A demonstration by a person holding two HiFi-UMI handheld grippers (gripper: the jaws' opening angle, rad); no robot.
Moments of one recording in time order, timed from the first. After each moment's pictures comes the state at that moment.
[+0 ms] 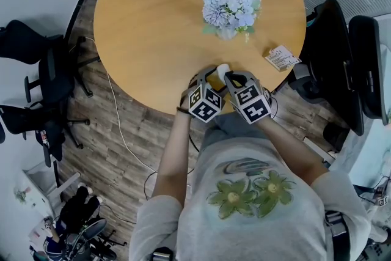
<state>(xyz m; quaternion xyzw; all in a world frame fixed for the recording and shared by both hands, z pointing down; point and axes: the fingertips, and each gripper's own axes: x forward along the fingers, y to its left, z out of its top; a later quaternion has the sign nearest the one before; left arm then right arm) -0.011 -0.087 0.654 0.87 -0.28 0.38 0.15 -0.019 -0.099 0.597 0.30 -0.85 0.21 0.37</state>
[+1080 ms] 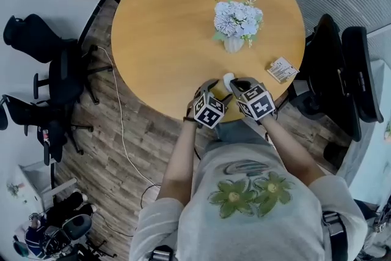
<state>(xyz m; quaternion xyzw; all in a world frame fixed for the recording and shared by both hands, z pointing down) -0.025 -0.076 0.641 0.85 -0.34 0.36 0.18 -0.019 -0.096 0.597 0.28 -0.87 0.22 0.35</state>
